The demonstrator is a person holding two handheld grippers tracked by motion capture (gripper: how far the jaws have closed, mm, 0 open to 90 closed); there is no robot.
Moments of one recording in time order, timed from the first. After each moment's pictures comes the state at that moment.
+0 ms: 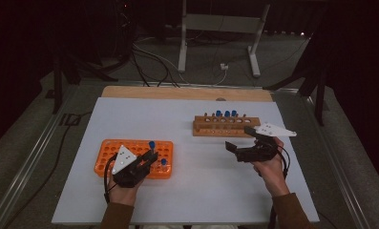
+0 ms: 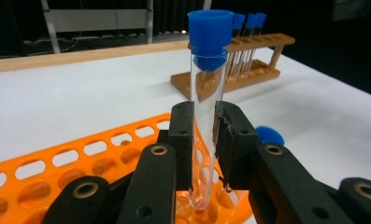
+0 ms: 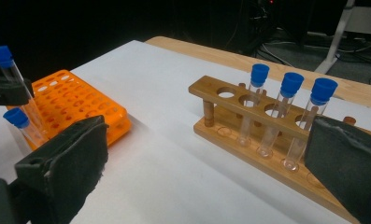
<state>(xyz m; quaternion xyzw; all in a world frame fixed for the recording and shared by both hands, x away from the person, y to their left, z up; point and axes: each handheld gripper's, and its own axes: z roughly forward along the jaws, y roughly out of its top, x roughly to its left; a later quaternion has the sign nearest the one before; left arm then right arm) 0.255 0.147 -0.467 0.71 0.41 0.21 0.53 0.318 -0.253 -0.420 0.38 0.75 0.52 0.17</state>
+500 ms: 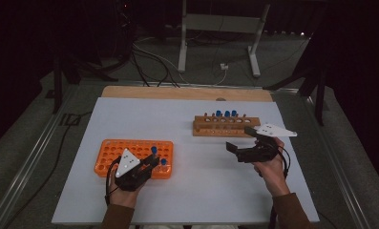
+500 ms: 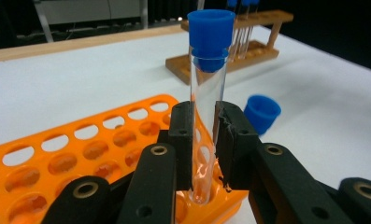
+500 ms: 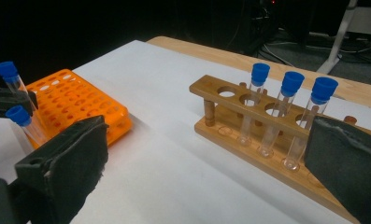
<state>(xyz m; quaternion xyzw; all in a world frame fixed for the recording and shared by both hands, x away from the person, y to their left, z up) 0.251 0.142 -0.477 0.74 0.39 0.21 0.50 0.318 -0.255 -0.421 0.37 0.75 0.52 0.17</state>
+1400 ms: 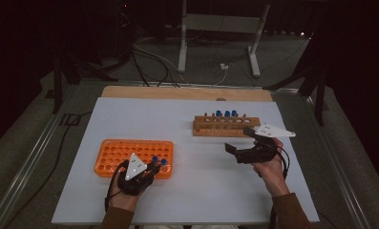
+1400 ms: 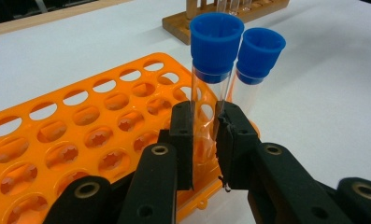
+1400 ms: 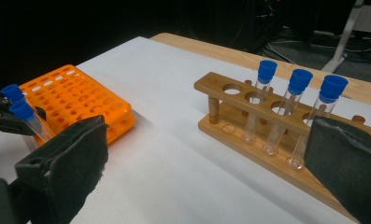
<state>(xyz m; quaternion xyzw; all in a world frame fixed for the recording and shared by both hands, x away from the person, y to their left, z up) 0.247 0.136 -0.485 0.79 0.38 0.21 0.44 0.317 -0.252 -0.422 0.37 0.75 0.52 0.17</state>
